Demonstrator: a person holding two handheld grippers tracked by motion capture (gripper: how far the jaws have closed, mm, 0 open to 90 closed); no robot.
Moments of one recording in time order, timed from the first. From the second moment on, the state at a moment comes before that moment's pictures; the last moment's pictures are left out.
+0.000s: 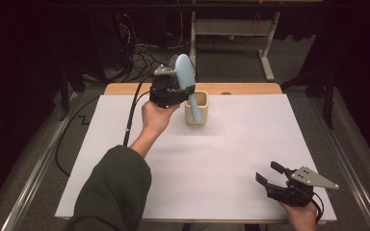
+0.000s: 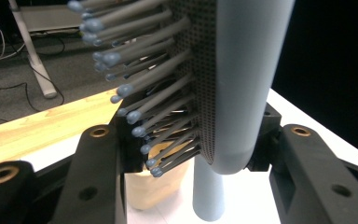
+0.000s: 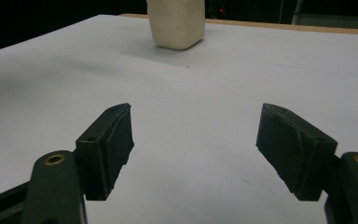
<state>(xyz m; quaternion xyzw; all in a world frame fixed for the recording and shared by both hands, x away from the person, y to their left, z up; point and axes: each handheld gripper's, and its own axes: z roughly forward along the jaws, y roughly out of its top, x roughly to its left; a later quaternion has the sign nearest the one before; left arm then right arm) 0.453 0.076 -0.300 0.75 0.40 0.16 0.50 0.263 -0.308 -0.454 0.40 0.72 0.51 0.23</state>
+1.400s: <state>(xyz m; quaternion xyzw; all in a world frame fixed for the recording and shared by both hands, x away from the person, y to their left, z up) 0.490 0.063 -0.291 0.73 0.44 0.17 0.50 0.265 -0.308 -0.455 0.40 0.72 0.51 0.23</state>
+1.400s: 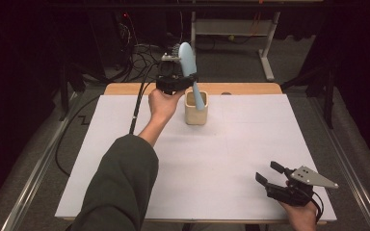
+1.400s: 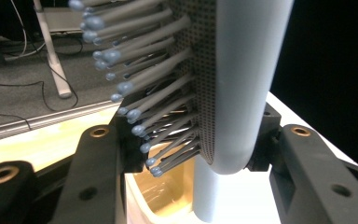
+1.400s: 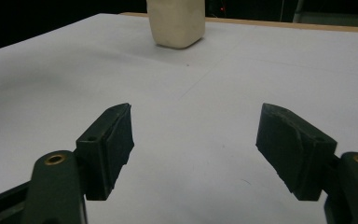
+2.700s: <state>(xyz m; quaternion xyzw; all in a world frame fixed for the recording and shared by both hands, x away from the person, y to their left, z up) 0.511 0.055 -0.308 0.73 0.45 0.18 0.48 0.266 -0.308 -0.456 0.40 0.72 0.51 0.22</state>
